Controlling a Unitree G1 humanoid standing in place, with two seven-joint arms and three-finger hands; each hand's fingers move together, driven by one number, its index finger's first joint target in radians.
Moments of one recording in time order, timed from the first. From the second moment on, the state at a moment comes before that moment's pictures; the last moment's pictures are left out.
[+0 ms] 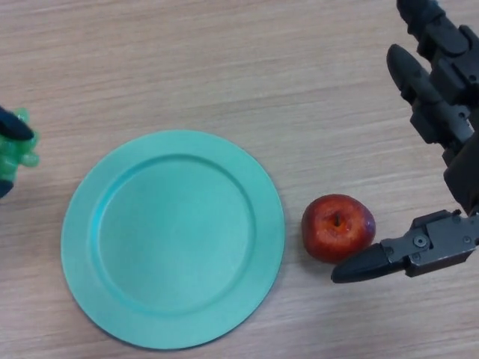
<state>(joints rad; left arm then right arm) -0.09 0.58 0.42 -0.12 0.49 -0.32 -0.27 -0.13 -0.48 0.08 -0.99 0.42 0.66 -0.24</state>
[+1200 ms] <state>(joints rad) -0.01 0.34 0.50 -0.66 -0.42 0.42 -0.35 -0.22 -0.44 0.12 -0.99 0.34 0.73 -0.20</state>
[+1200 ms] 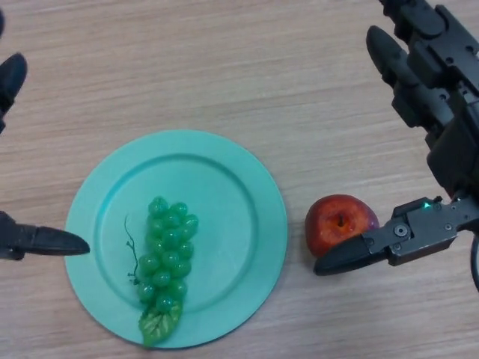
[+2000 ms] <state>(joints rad) 0.04 0.36 0.62 -0.76 -0.66 0.52 -0.23 -0.27 -0.32 0.16 -0.99 0.20 0.80 -0.12</state>
